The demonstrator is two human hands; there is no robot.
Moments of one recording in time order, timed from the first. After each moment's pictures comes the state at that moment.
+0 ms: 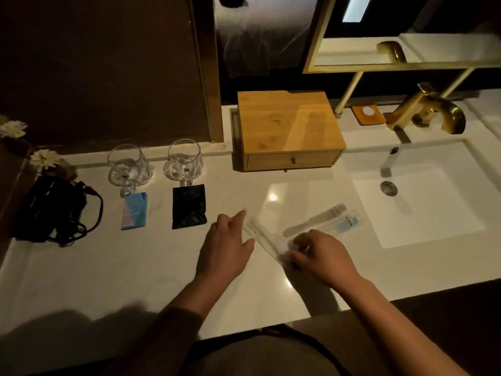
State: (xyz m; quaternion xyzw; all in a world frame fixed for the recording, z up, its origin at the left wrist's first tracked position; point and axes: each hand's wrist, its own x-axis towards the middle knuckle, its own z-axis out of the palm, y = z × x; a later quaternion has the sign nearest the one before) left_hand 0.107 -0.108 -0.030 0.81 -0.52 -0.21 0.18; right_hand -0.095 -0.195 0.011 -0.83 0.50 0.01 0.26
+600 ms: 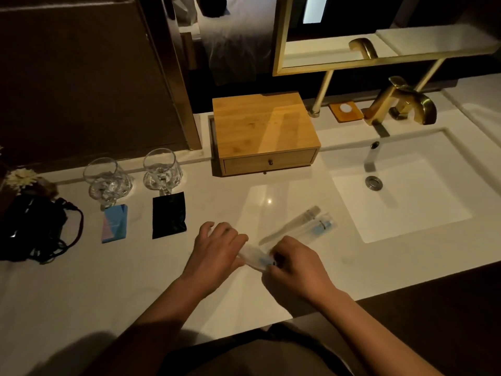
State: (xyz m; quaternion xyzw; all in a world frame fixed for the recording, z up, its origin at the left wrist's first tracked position) left_hand 0.102 -0.114 -0.024 0.67 -0.74 -0.03 0.05; right_hand -0.107 -0.175 -0.004 -0.83 0.45 -0.07 0.32
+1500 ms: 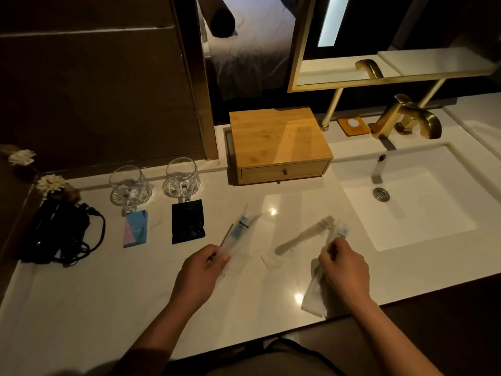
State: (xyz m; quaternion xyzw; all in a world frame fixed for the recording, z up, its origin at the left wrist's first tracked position) left_hand 0.138 -0.061 -0.014 0.77 -0.35 -0.38 0.37; right_hand -0.135 -0.186 -0.013 -0.70 0.66 -0.15 0.24
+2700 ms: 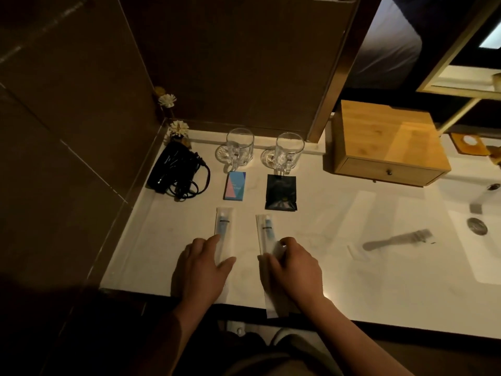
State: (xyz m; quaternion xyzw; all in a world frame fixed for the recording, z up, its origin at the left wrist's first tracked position) left_hand 0.222 0.096 -0.033 0.92 -0.30 -0.16 0.21; right_hand 0.070 -0.044 -0.021 -0.84 0.45 -0.06 0.28
